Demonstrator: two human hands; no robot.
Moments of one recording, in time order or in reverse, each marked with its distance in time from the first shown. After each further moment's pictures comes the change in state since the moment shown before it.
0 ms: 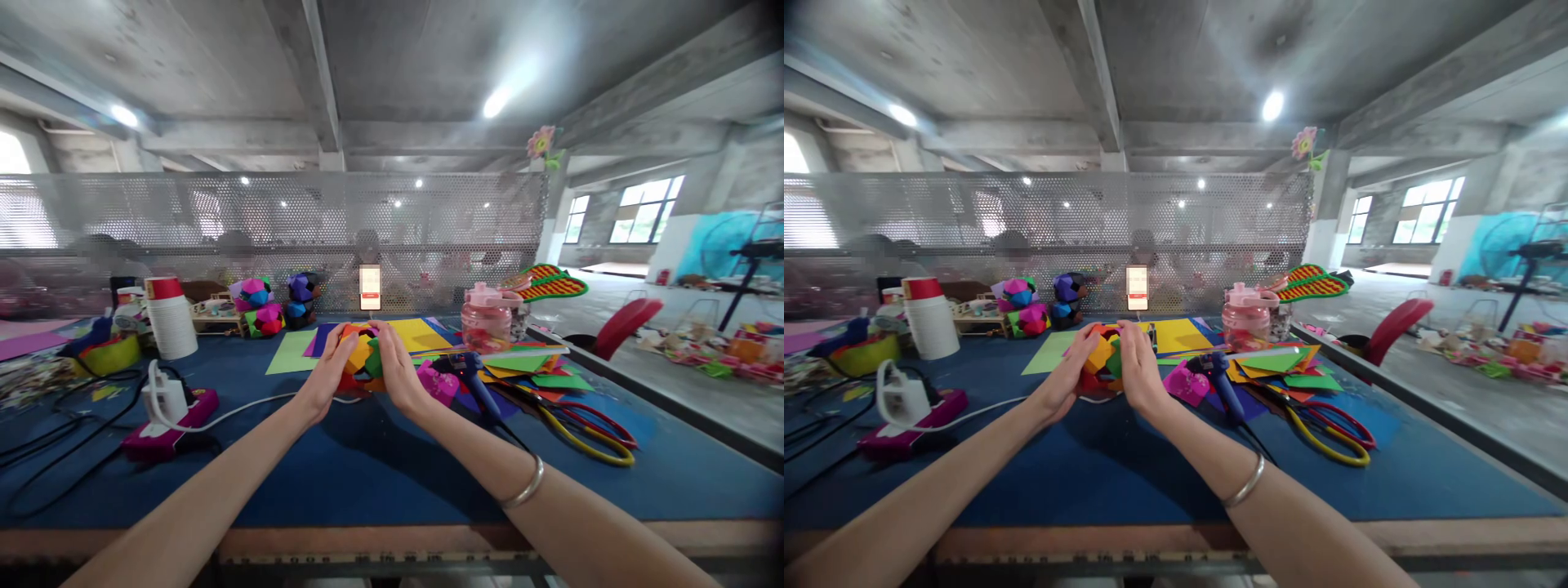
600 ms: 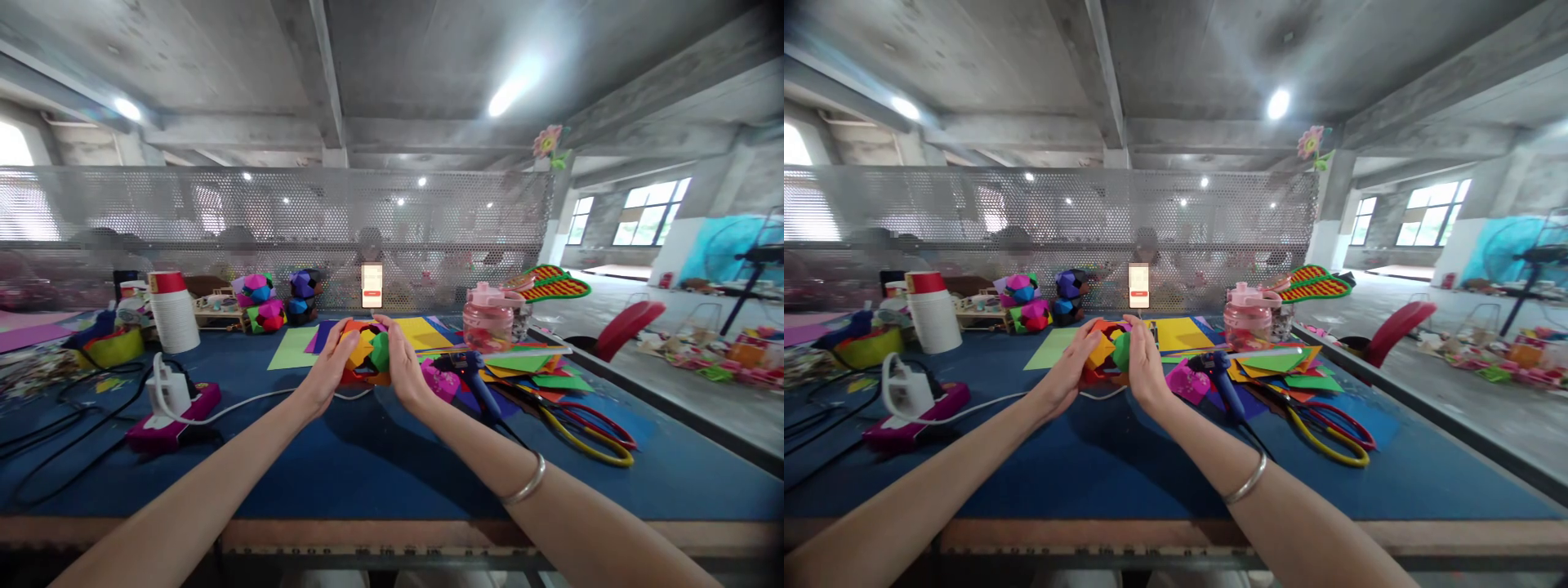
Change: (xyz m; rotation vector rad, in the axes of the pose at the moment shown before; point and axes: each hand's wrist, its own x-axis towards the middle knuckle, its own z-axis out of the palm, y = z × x) left_hand 0.003 -0.001 0.001 -0.089 0.046 0.033; right_hand 0.002 -0.007 -0.002 0.102 0.036 0.087
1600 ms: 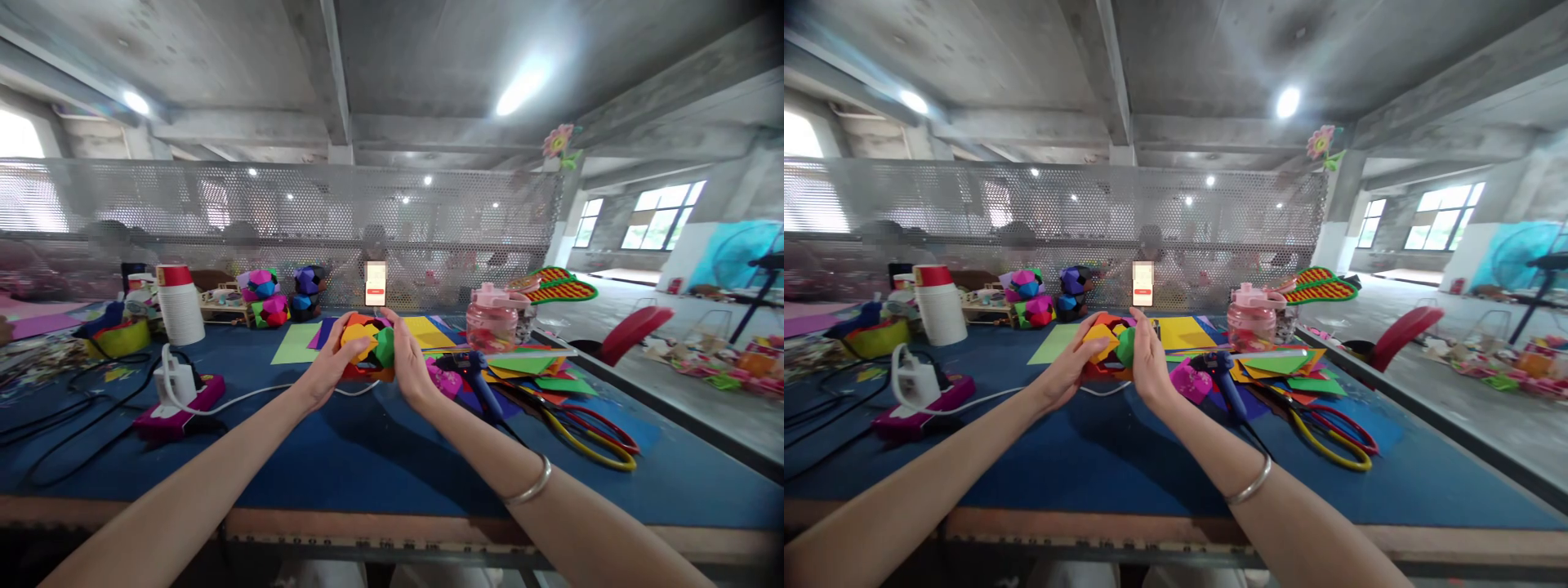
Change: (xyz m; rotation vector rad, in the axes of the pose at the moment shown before) left_hand -0.003 0.007 -0.004 -0.012 -0.064 -0.009; right_hand 0.000 -0.009 -0.003 -0.003 -0.021 0.011
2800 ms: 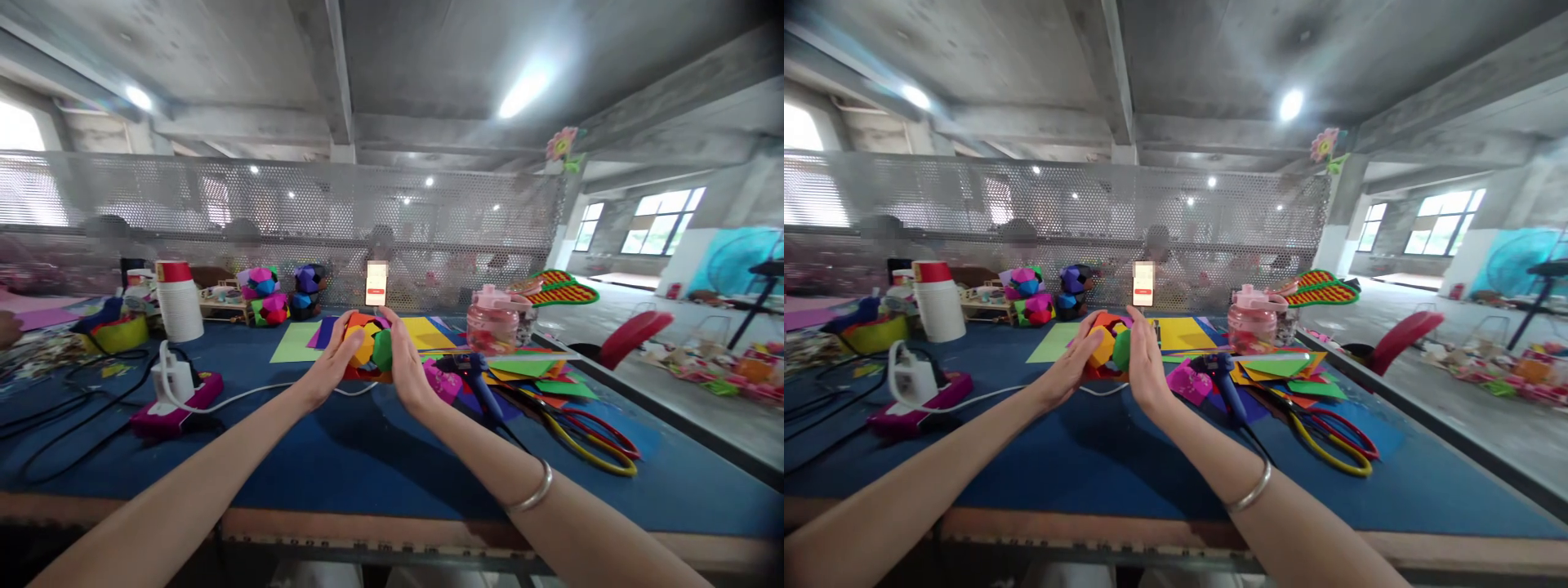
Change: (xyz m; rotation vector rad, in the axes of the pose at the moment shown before) left_hand 0.009 -0.015 -0.012 0.095 -0.055 0.152; right_hand -0.006 -0.002 0.003 -0.056 -0.033 -0.029
